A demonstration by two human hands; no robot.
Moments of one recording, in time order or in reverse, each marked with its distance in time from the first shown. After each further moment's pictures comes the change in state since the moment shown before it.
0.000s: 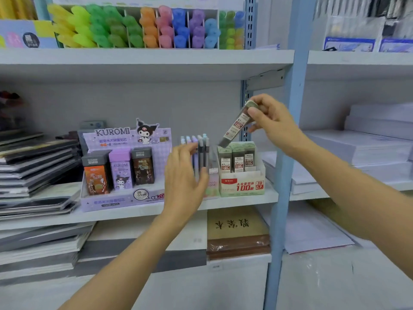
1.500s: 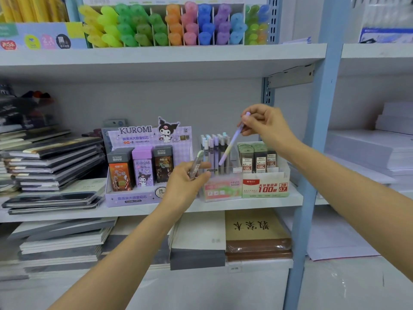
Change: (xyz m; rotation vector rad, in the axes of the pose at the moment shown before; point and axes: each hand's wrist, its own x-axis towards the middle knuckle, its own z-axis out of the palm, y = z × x) left_hand 0.004 -0.043 -0.024 -0.463 -0.196 -0.451; right_hand 0.028 0.021 0.054 0.140 0.011 0.134
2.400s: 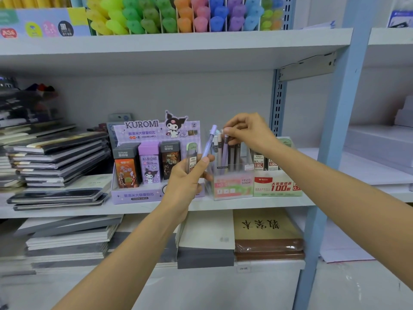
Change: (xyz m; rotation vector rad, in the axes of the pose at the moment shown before) left_hand 0.001 -0.008 -0.010 -0.326 0.018 -0.138; right_hand 0.017 0.020 0.054 -0.121 -0.125 0.108
